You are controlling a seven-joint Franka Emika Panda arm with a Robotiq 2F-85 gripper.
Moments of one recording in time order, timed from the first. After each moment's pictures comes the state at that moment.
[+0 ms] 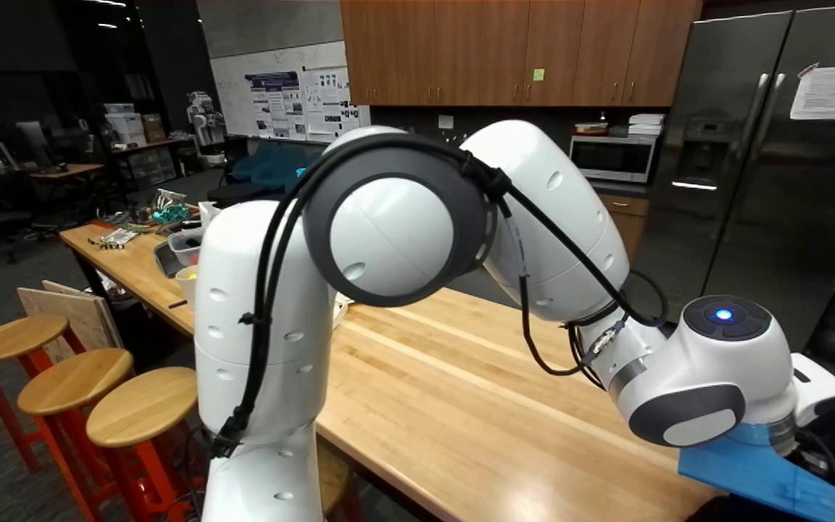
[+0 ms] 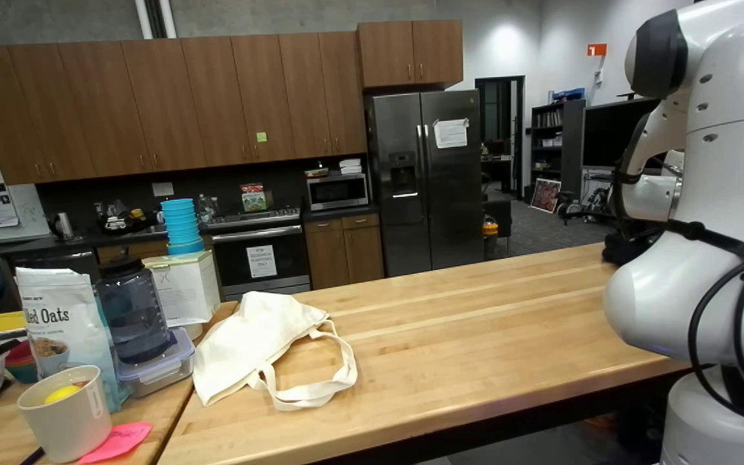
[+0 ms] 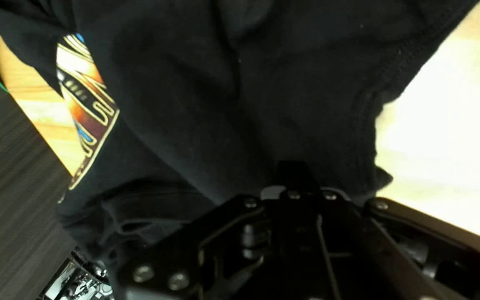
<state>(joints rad) -0.68 0.19 -0.17 -2.27 0.17 3.01 -0.81</state>
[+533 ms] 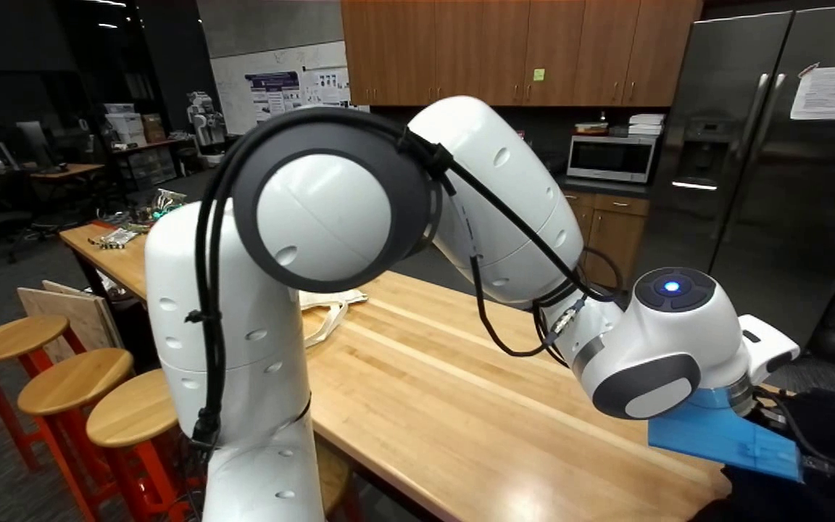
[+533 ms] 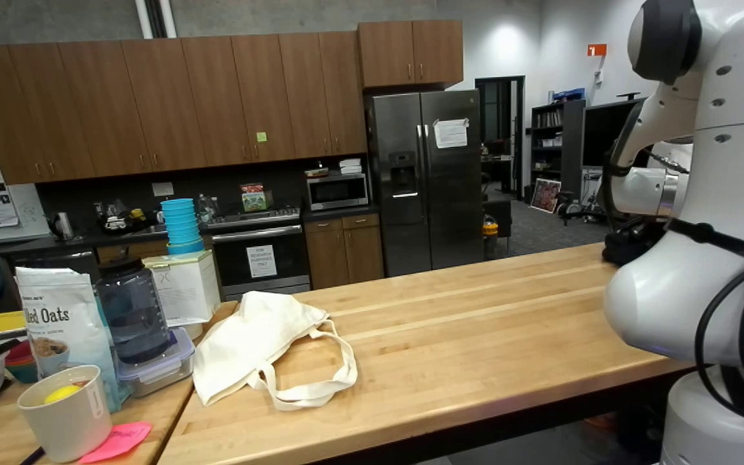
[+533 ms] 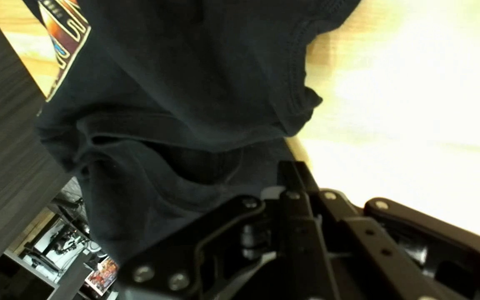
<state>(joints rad) -0.65 0.06 -0.13 -2.38 0.14 3.07 -0.83</state>
